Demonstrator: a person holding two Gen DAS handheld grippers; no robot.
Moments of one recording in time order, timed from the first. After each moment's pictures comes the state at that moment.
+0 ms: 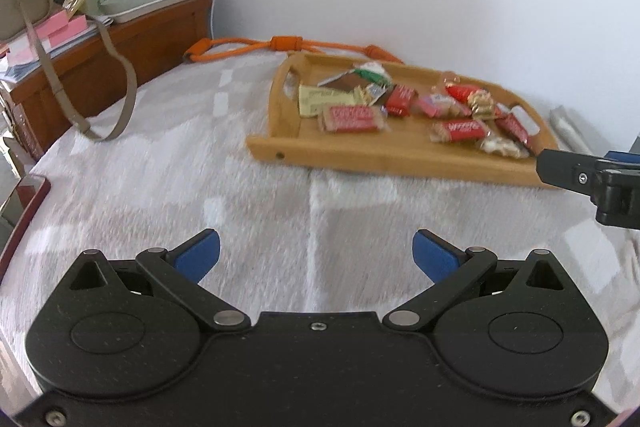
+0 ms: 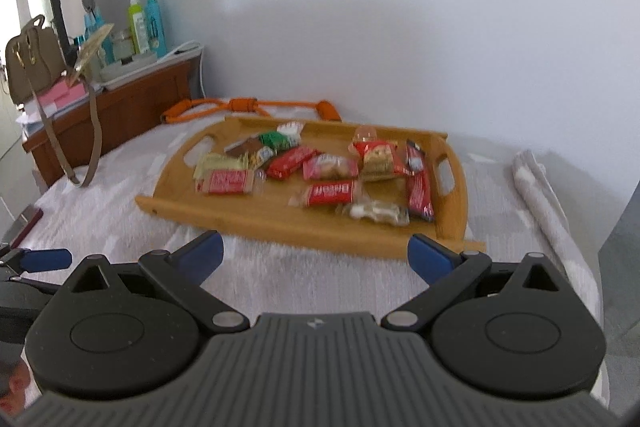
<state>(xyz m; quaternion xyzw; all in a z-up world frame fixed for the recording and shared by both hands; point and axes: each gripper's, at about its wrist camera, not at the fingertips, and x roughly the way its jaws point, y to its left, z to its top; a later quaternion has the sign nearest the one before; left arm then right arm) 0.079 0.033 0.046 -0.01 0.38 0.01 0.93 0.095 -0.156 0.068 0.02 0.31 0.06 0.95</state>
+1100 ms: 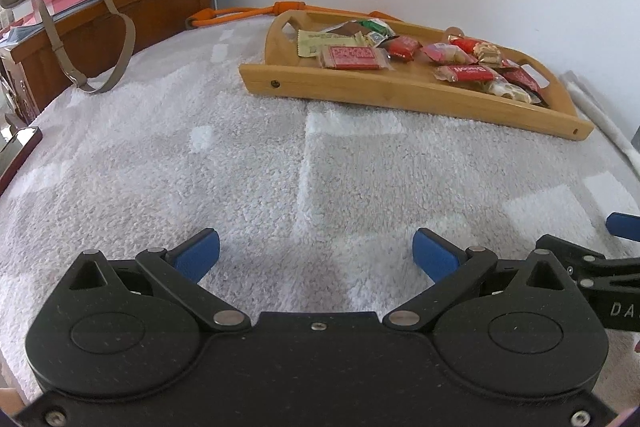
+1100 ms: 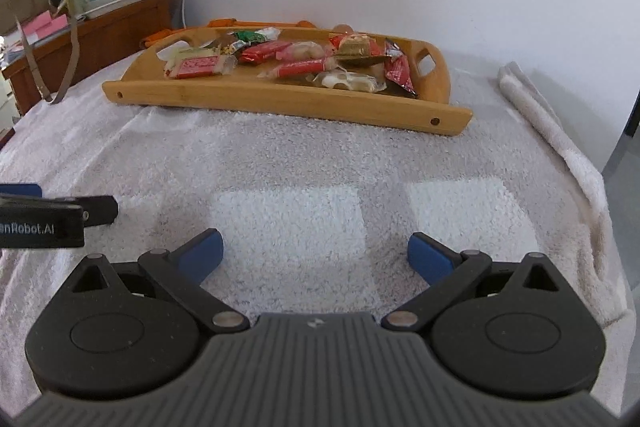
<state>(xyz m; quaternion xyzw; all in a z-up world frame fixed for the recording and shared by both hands) 0.060 0.024 -0.007 -0.01 0.39 0.02 0.92 0.055 -0.168 -0.019 0.00 0.36 0.04 0.93</state>
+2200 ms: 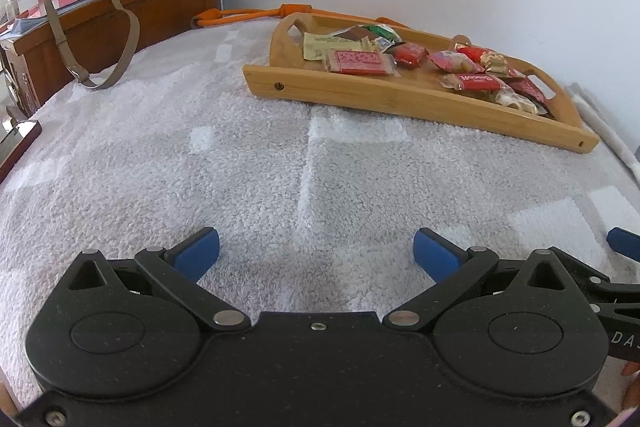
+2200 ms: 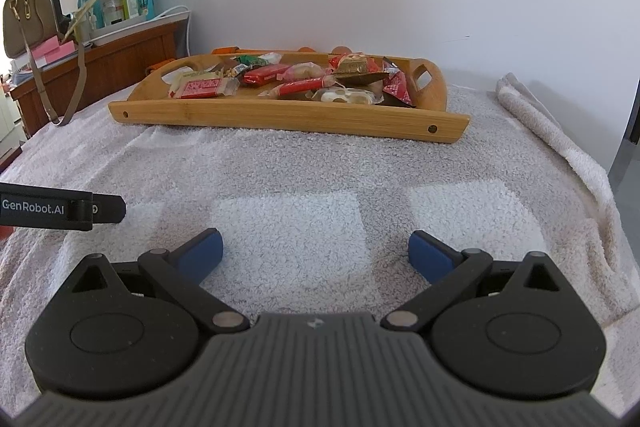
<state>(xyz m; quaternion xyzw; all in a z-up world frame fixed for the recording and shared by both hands) 0.064 0.027 -0.010 -0.02 0.38 0.02 0.92 0.044 -0.174 -0.030 0.02 0.31 0.05 0.95</state>
